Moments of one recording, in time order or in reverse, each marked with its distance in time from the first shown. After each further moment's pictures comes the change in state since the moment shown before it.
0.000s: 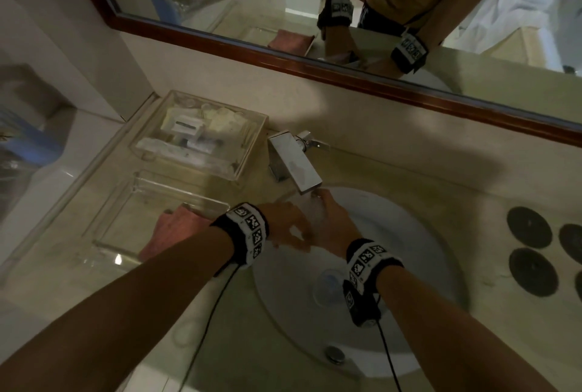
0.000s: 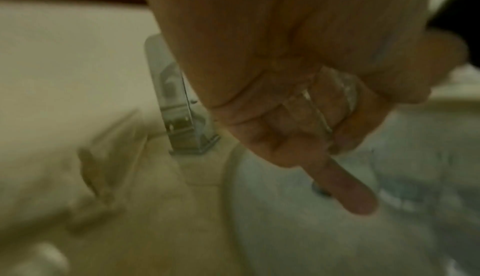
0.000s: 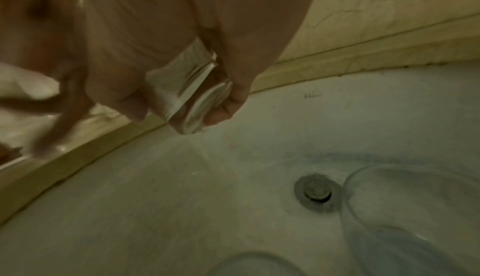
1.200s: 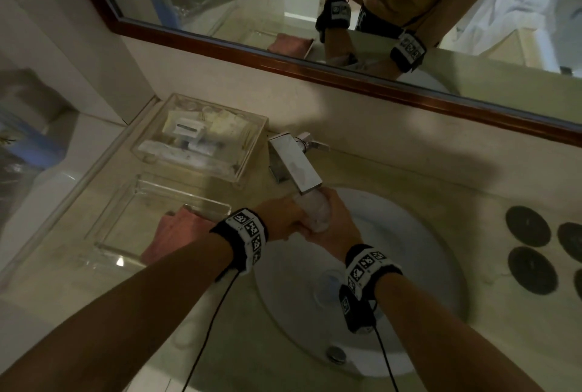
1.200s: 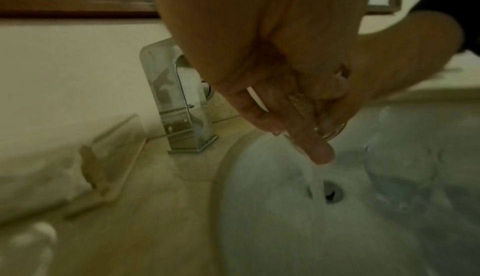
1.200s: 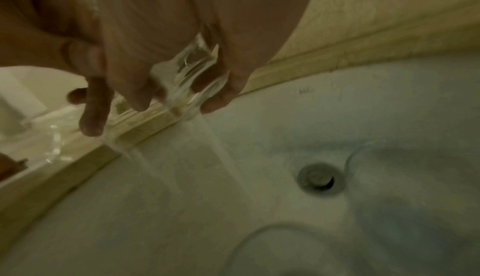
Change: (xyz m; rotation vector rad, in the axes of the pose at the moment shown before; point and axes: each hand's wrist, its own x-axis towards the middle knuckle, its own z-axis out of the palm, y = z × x) left_hand -0.003 -0.002 0.004 0.084 0.259 0.137; right_hand -0.008 -0.004 0.007 0.119 0.187 -0.038
